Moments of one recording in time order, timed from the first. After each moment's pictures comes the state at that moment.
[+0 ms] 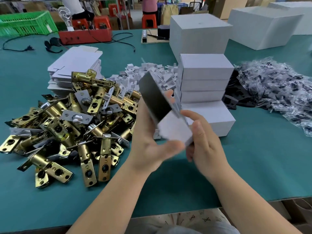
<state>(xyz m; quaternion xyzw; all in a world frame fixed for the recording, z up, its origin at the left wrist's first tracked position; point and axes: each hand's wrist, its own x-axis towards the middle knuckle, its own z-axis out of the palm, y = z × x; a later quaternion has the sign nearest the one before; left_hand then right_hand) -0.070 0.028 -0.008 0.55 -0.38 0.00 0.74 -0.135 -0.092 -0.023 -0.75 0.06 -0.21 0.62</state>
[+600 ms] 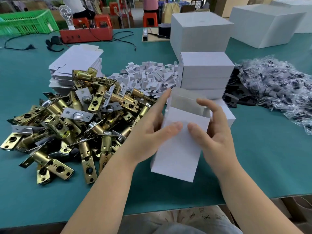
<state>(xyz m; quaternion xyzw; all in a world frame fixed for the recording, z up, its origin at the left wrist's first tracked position) -0.048 0.042 -0.008 0.60 -0.39 -0.24 0.66 -0.139 -0.103 -0.016 -0.67 -0.01 -0.26 0.69</state>
